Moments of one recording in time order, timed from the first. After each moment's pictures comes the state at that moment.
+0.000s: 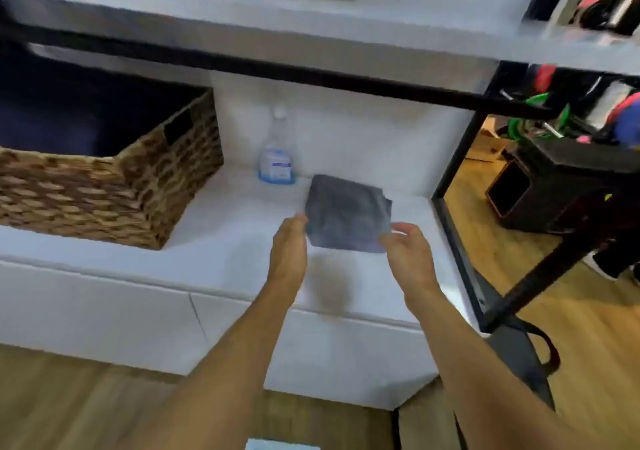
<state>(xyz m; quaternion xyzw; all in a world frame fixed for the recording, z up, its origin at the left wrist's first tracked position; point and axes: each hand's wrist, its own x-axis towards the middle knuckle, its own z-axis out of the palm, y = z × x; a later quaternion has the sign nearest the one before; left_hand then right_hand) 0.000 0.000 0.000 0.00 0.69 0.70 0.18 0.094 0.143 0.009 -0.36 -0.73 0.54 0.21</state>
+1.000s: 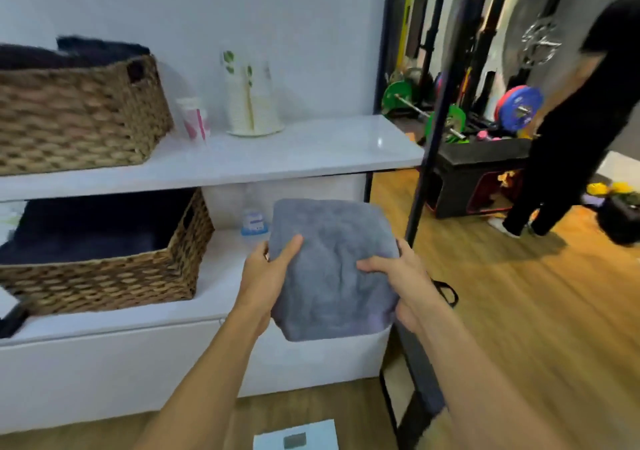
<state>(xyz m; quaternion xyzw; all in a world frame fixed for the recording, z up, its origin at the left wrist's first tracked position) 0.182 -0.139 0.242 0.15 0.67 0.69 0.21 0.321 0.004 0.250 -0.33 -0.54 0.73 0.24</state>
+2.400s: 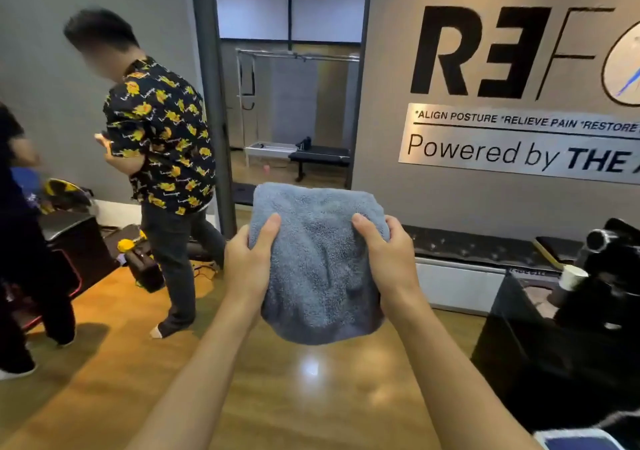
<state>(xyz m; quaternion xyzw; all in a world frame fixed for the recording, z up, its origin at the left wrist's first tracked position) 1.218 0.594 0.440 0.55 0.38 0.59 0.46 1.378 0.517 0.457 -0.55 -0.39 0.22 0.71</state>
